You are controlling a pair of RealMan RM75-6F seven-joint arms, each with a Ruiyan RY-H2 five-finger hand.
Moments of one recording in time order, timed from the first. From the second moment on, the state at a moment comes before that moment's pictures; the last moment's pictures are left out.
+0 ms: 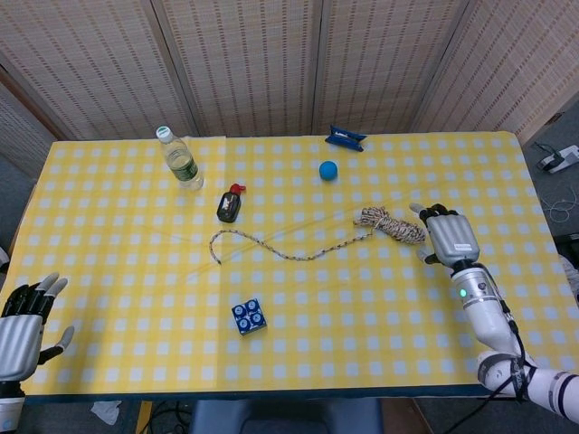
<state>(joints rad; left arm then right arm) -0.06 -1.15 -0.03 -1.65 1.50 1.53 0.19 0.59 -1.25 0.26 -1.56 -0.90 0.92 -0.46</state>
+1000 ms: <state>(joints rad) -0.07 -1.16 -0.02 -1.64 1.50 1.50 0.19 0.86 -1.55 0.19 -1.09 -0.50 0.73 -0.63</state>
